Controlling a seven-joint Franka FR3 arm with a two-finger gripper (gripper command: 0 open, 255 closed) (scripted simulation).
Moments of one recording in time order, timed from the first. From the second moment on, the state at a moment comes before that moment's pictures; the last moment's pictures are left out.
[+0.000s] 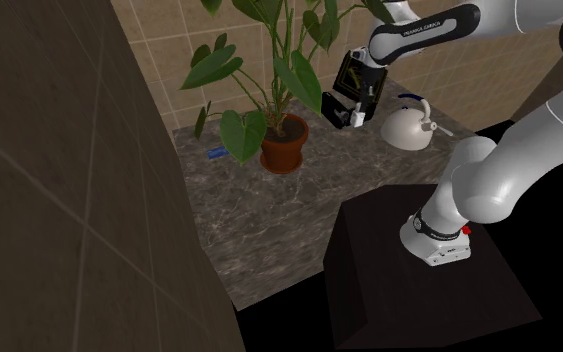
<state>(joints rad) -0.42 -0.31 -0.75 -2.35 -0.22 2.10 -0.92</state>
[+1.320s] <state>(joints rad) -0.41 -0.23 -0.79 -2.42 -0.19 2.25 -0.96</state>
